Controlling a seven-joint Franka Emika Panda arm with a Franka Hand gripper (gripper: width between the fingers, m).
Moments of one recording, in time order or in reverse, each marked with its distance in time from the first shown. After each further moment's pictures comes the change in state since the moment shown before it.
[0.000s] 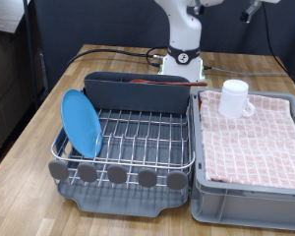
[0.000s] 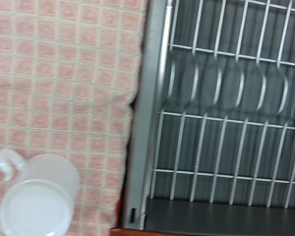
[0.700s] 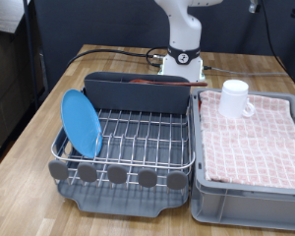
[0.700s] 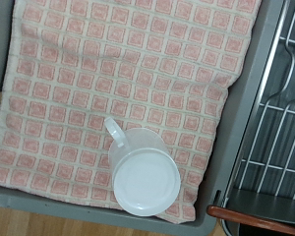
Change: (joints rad) arm 0.063 -0.028 0.161 -0.044 0.043 -0.012 0.079
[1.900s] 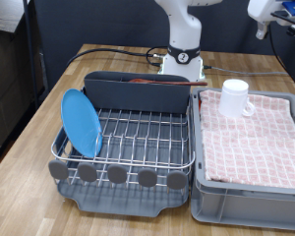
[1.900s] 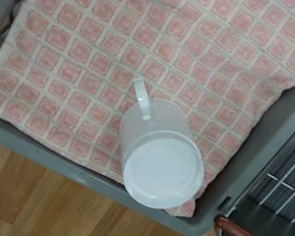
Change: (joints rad) arm 0.002 0.117 0.026 0.002 0.053 -0.032 -0.300
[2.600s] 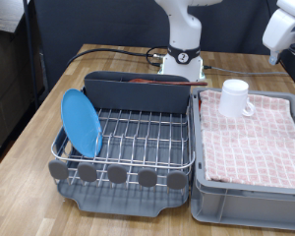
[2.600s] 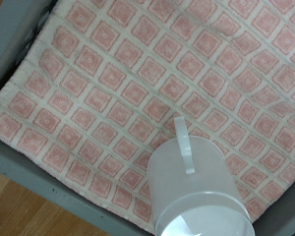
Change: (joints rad) arm 0.000 0.124 0.060 0.003 -0.007 0.090 -0.001
